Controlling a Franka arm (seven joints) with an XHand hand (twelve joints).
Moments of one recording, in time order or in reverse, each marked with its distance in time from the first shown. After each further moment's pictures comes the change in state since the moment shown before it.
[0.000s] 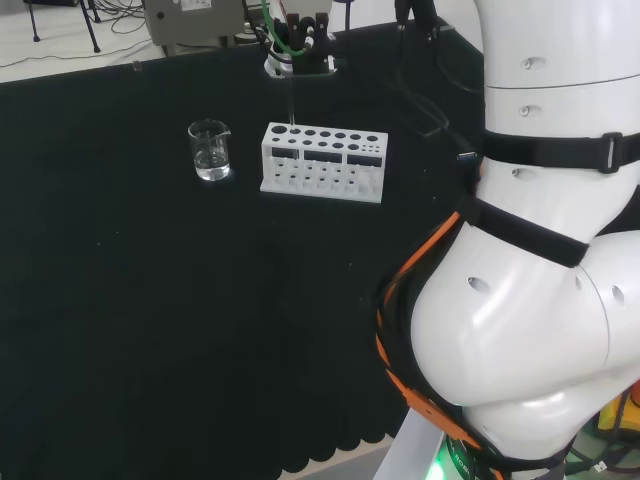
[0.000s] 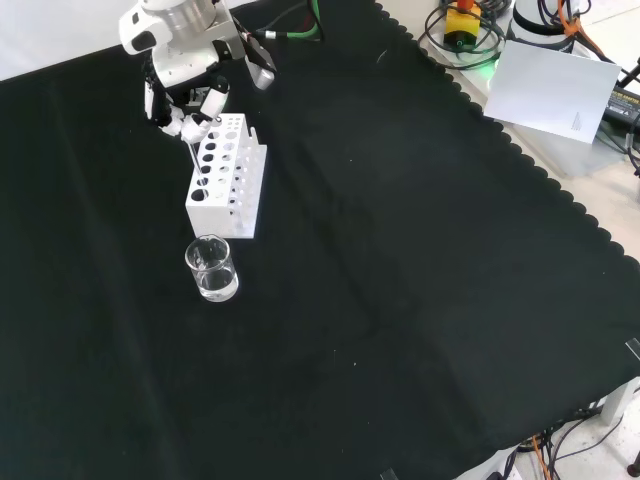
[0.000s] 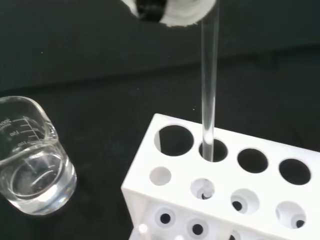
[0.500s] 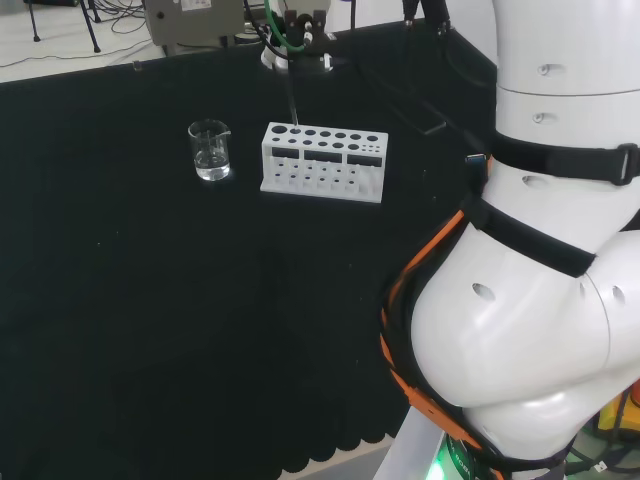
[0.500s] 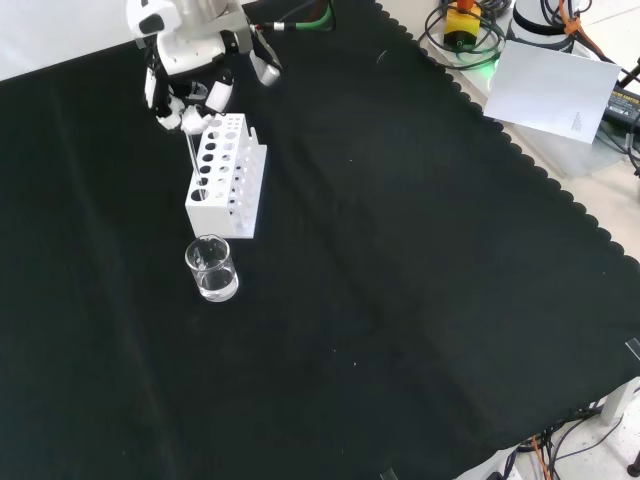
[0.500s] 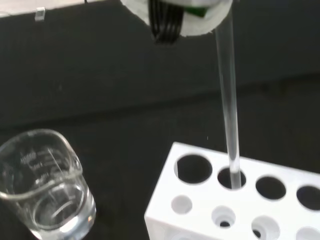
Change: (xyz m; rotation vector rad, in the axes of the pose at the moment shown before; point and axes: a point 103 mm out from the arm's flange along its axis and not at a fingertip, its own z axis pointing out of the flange) arm 0.008 -0.010 -0.018 -0.098 0.031 0.000
